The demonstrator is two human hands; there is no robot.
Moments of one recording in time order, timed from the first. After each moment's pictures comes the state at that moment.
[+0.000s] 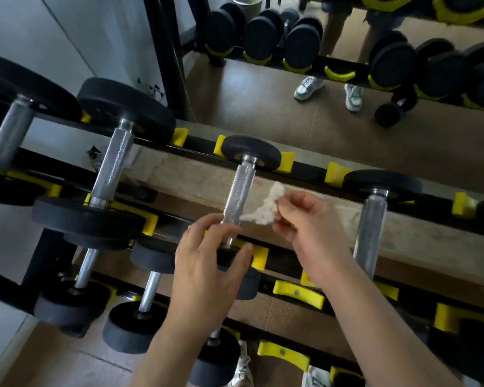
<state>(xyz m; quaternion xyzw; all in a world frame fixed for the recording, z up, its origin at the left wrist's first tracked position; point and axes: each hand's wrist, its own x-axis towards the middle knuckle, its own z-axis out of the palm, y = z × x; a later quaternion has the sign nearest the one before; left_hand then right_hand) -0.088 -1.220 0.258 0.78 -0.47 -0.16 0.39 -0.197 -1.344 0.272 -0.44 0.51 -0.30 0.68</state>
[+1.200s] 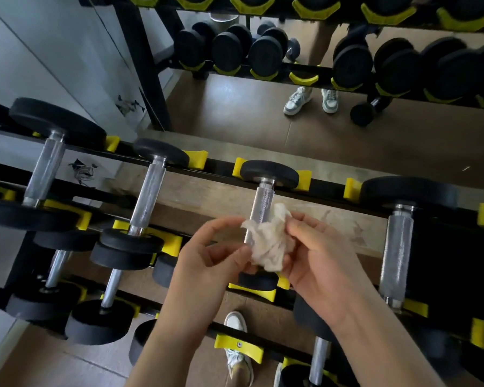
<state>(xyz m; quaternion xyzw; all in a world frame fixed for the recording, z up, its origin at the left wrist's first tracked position) -0.267 -1.274 0.320 0.66 -0.23 -0.45 0.56 -0.388 -1.364 0.325 -0.24 0.42 -0.25 0.84</state>
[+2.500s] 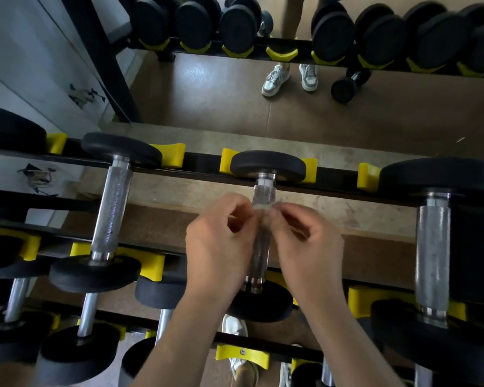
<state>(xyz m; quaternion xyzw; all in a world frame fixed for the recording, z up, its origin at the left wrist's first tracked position) -0.237 -1.345 0.247 0.77 -0.44 -0.22 0.40 -0.345 -1.377 0.232 -0.61 0.56 -0.38 0.41</state>
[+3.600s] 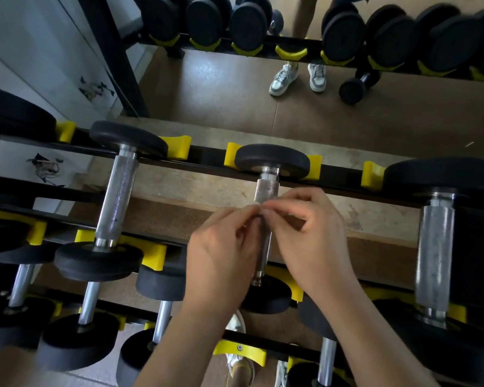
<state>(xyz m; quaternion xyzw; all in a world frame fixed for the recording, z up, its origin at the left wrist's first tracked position) -0.242 -1.326 0.239 0.75 -0.54 -0.10 0.37 -0.352 -1.387 0.238 -0.74 0.49 -0.32 0.34</state>
